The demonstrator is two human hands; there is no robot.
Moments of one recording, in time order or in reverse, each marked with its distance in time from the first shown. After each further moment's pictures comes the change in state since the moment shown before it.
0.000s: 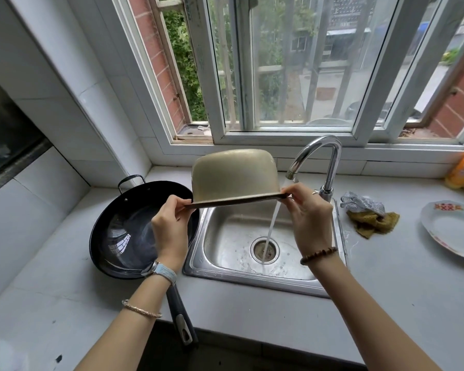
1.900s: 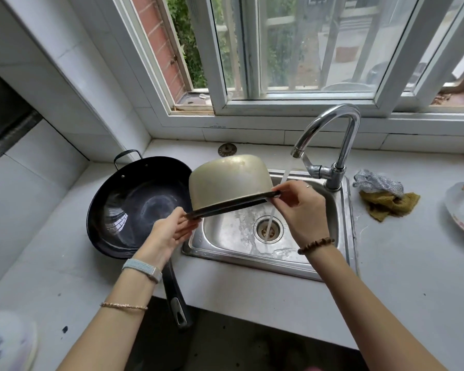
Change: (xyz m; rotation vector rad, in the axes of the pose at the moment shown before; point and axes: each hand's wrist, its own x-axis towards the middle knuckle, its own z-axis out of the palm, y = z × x) left_hand -0.015 -0.031 0.015 -0.480 -0.299 -1.151; right_hand -0.020 0.031 0.028 0.209 -0.209 0.265
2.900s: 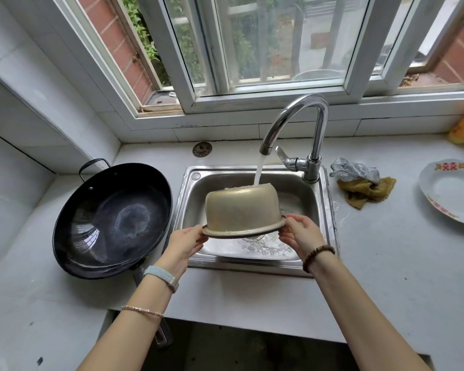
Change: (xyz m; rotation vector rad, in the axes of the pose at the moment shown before) left_hand 0.024 -0.048 0.071 0.188 -0.007 -0.070; right_hand -0.030 0.076 -0.016 0.657 0.052 1.149
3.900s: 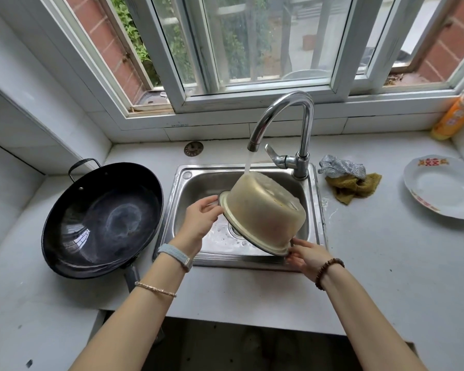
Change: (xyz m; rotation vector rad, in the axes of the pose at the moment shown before) left_hand -0.026 0.029 0.052 0.062 -0.196 0.337; right_hand 0.003 0.038 -0.060 0.048 -0.033 0.224
